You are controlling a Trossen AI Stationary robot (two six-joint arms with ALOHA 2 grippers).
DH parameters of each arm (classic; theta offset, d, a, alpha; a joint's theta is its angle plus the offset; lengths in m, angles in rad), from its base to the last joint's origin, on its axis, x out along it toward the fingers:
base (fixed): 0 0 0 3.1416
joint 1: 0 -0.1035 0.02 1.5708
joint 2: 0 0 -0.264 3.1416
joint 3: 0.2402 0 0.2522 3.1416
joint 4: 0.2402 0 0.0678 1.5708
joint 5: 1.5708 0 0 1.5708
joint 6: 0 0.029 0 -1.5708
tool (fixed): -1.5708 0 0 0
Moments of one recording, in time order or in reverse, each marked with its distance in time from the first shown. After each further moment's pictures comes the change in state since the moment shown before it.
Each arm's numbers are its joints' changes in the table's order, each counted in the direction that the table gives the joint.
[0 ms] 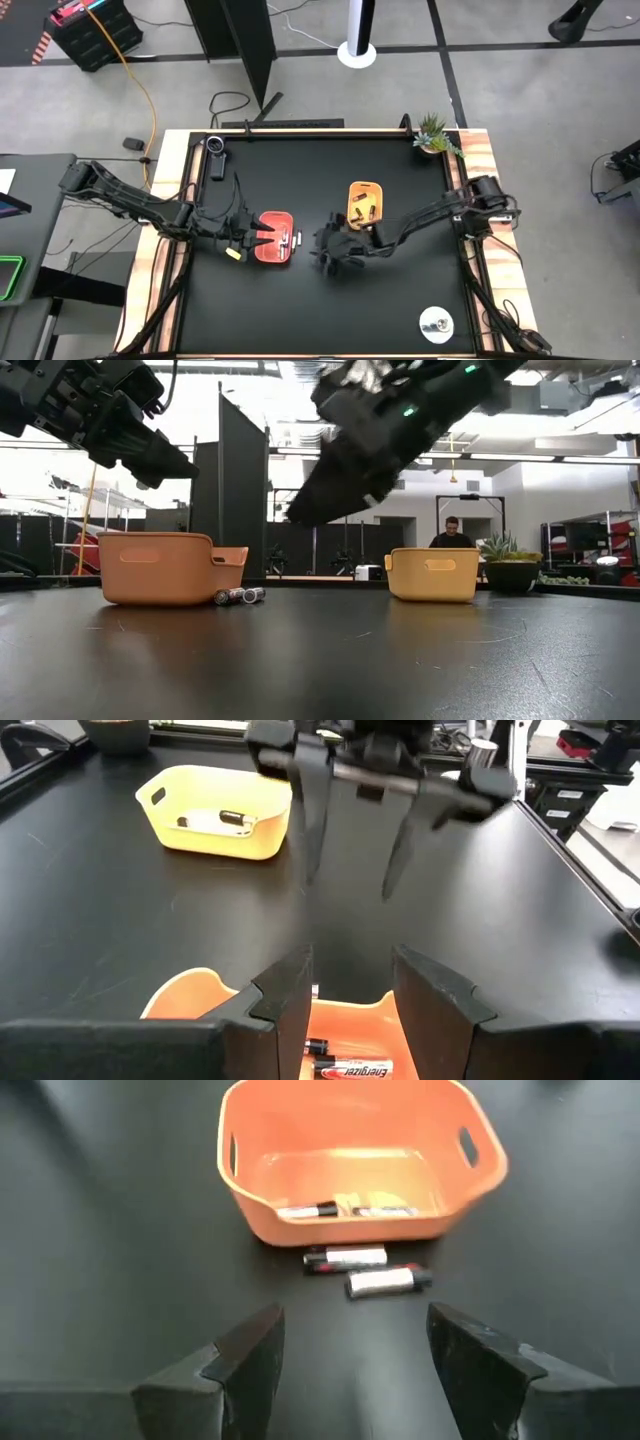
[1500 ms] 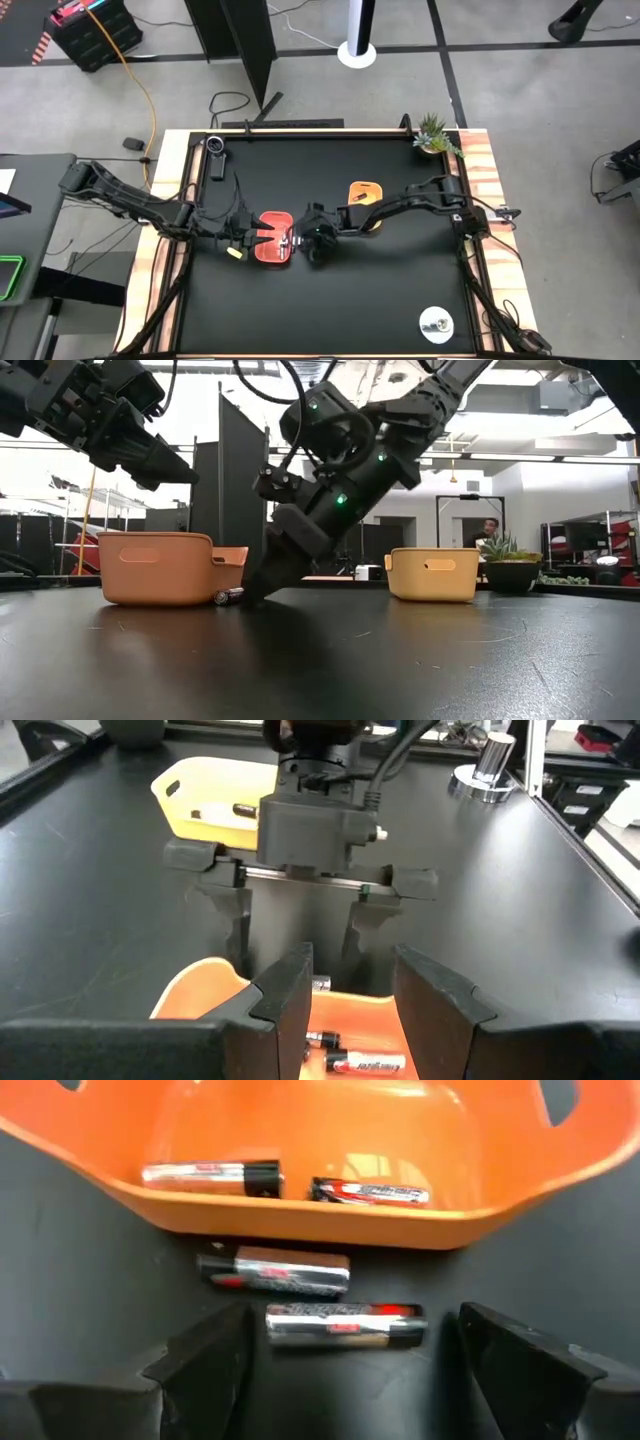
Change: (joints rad) left arm 0.000 0.001 0.000 0.019 0.028 -0.008; right arm 0.187 0.274 0.186 0.004 0.283 -0.221
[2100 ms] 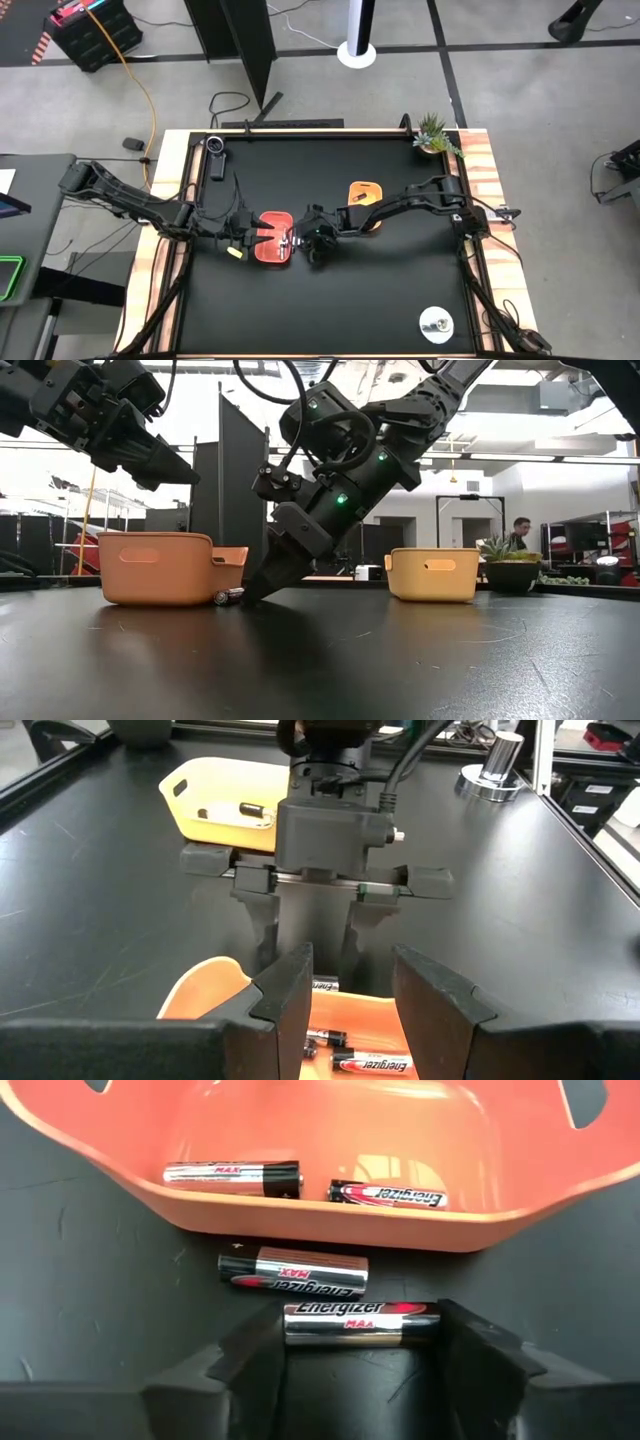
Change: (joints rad) left arm -0.001 0.001 0.000 0.001 0.016 0.000; right arm 0.002 0.014 0.000 0.006 0.016 -0.001
